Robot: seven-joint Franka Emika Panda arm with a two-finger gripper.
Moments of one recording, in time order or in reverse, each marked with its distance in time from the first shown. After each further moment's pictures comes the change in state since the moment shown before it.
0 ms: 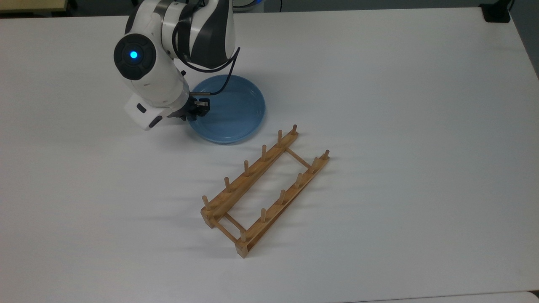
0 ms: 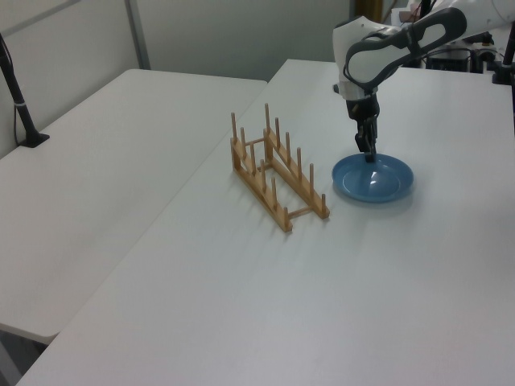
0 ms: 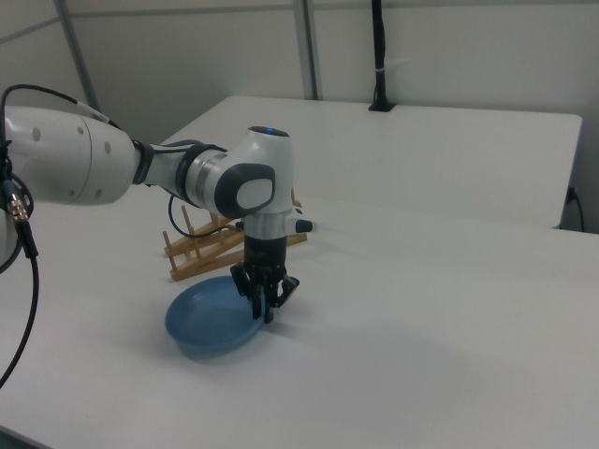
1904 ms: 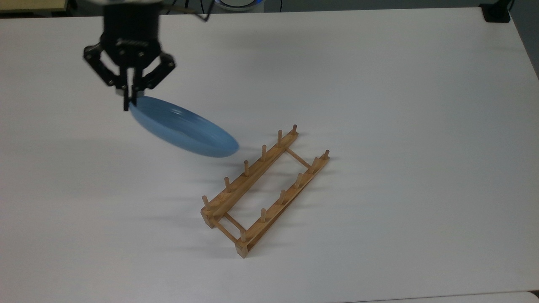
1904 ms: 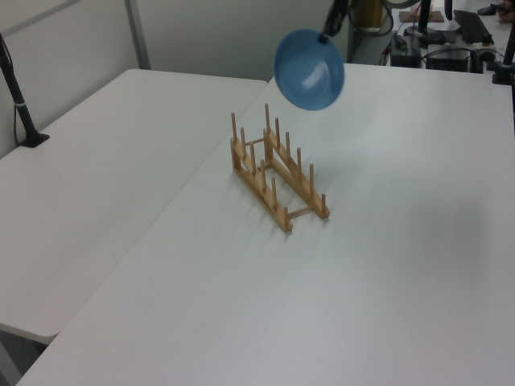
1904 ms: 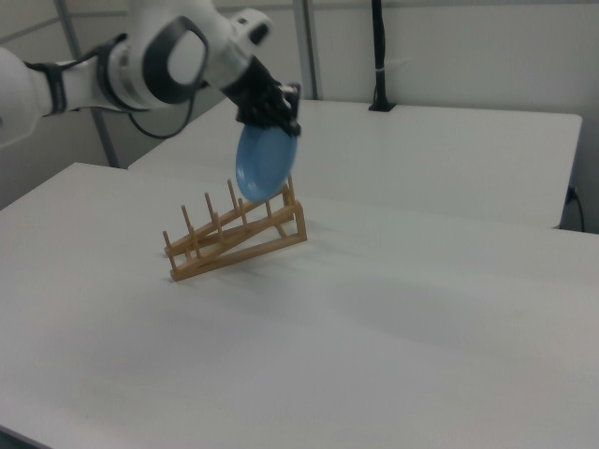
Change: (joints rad) arm 0.121 -0.288 -0.067 0.100 -0.286 0.456 -0.023
